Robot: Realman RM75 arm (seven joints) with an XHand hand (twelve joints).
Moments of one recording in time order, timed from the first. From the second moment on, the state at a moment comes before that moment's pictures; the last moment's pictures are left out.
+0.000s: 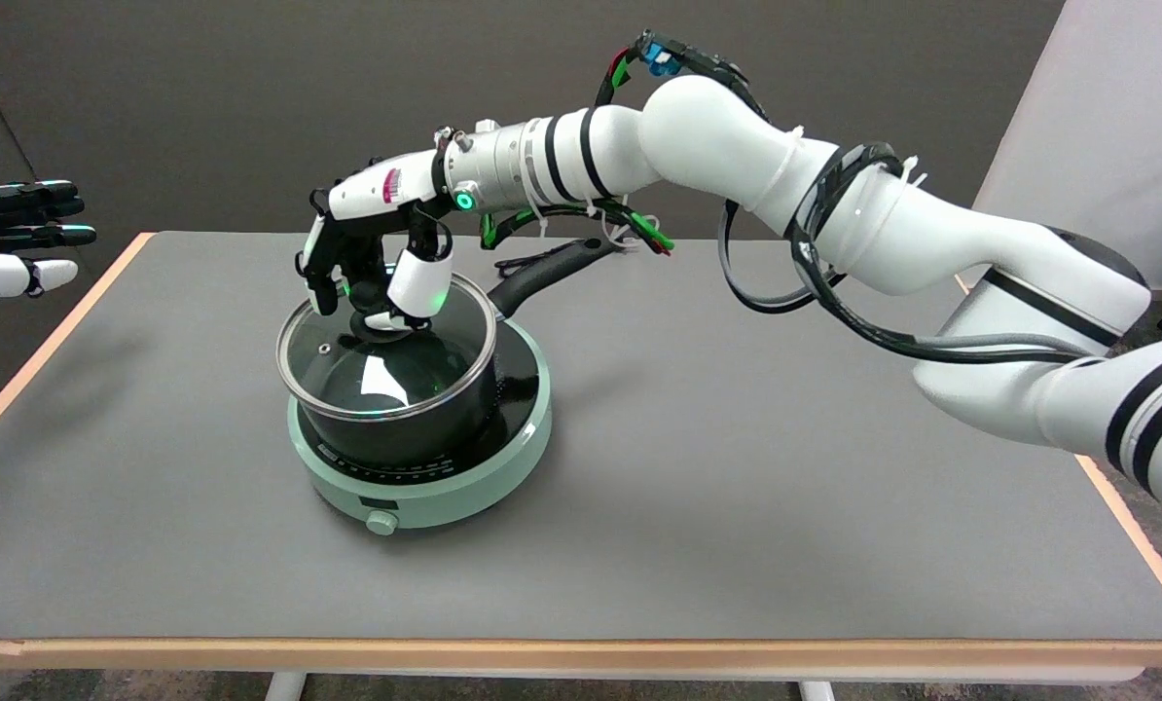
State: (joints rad) arm 1.26 -1.26 -2.60 1.05 1.55 -0.61 -0.36
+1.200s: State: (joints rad) arm 1.27 -1.23 -2.59 1.09 1.54 -0.57 -0.36
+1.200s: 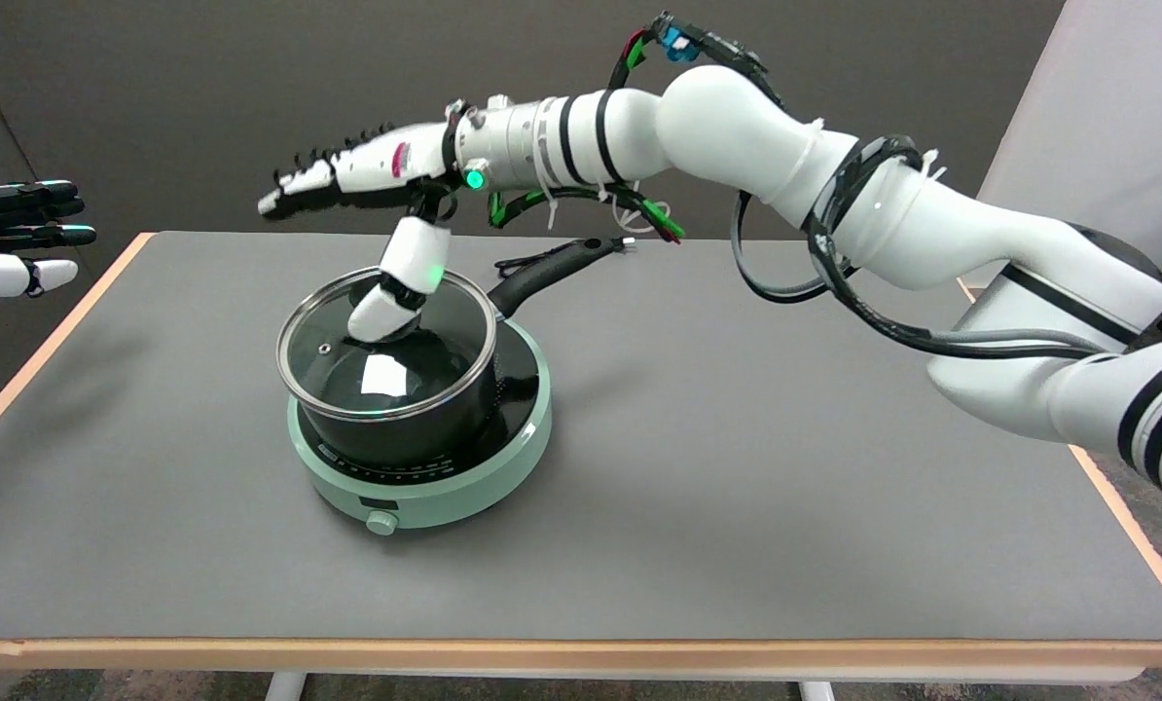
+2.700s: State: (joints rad) arm 0.30 -0.98 -1.46 1.70 1.41 -0.06 -0.39
